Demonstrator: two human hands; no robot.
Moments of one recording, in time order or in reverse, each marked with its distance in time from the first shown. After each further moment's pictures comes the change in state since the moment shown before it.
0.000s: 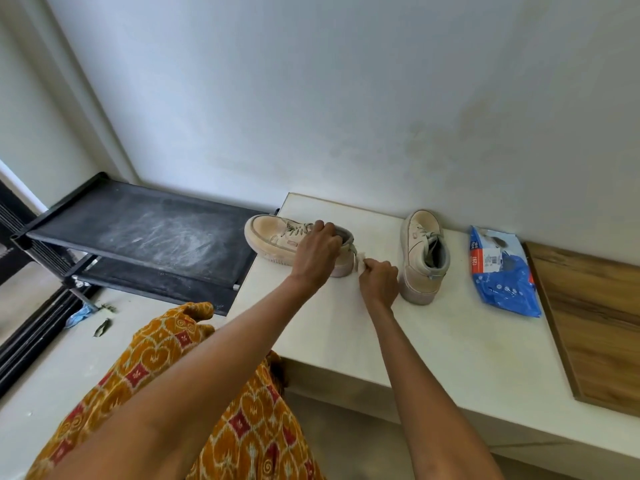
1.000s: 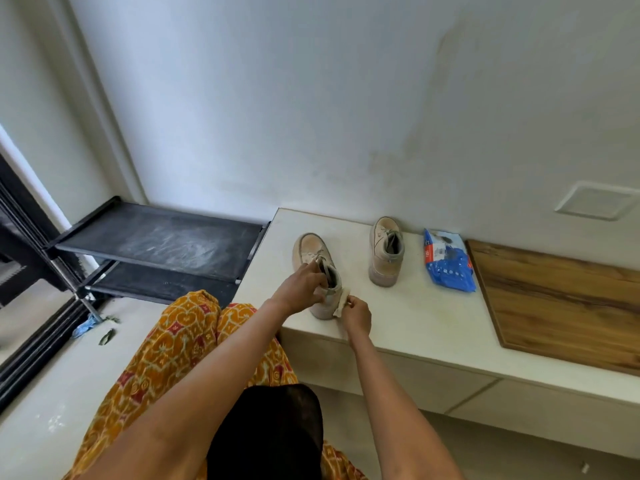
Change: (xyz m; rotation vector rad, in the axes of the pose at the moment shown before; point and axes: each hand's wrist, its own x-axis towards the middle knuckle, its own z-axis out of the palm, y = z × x) left_hand -0.096 0.040 -0.061 -0.363 -0.356 -0.004; right_hand -0.129 0.012 -0.066 0.450 -0.281 0.270
